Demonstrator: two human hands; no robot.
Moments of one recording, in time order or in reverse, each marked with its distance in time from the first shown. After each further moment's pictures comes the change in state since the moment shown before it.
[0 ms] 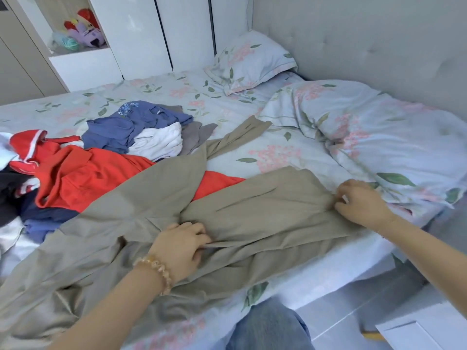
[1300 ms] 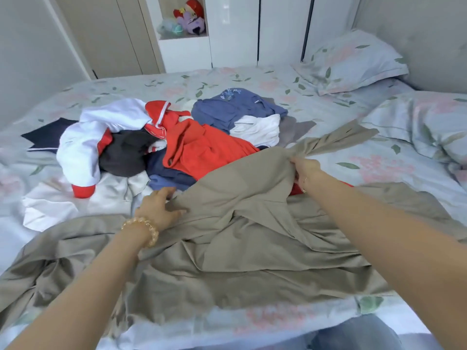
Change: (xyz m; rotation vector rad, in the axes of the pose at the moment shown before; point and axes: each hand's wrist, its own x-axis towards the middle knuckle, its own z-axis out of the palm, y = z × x) left_hand -0.171 -0.194 -0.036 -0.450 0.041 -1.076; right_hand 0.071 -0.364 0.091 1.345 -0.202 0.472
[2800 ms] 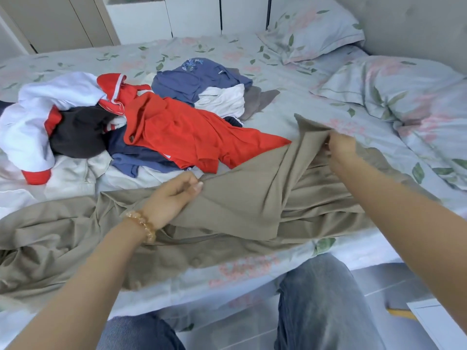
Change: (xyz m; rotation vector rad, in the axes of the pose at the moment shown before) left_hand -0.082 0.088 0.027 -0.597 -0.339 0.482; right_hand -0.008 -0.004 -0.159 -0.079 0.285 -0.210
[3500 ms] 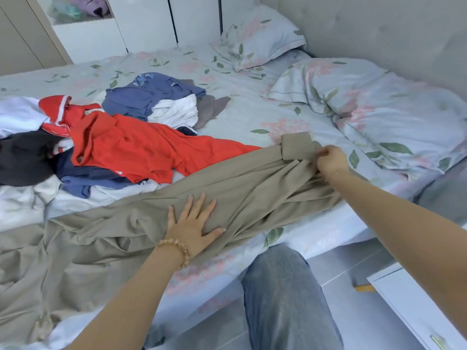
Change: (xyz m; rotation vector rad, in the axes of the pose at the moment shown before) left_hand 0.020 -0.021 0.134 0.991 -0.250 -0.123; right_hand 0.009 0.027 -0.128 -0.531 0.060 -0.111
